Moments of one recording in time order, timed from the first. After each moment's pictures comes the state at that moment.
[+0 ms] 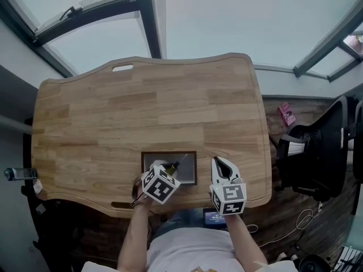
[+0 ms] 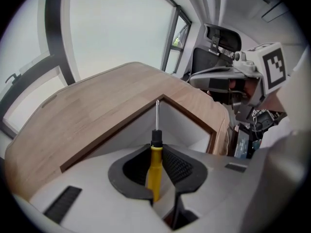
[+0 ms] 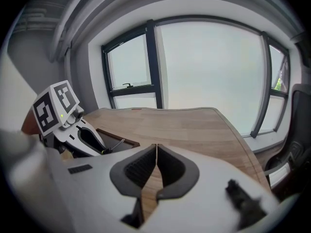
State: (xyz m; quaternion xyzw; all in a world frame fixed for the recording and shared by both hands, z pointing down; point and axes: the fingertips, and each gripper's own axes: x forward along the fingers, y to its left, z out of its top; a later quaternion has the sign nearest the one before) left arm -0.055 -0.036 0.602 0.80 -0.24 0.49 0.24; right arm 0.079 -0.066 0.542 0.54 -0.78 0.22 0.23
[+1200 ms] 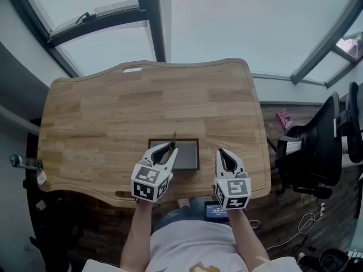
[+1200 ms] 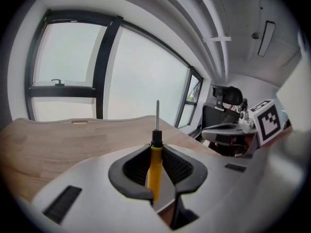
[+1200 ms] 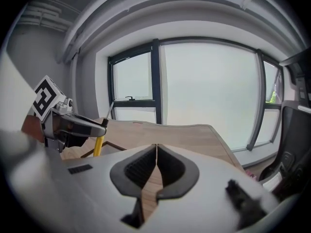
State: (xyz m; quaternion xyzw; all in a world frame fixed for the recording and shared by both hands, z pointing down) left arm -0.071 -0.050 0.474 0.87 -0.42 0.19 0.20; right arm 0.079 -0.034 0.476 0.57 -0.79 0.15 0.18
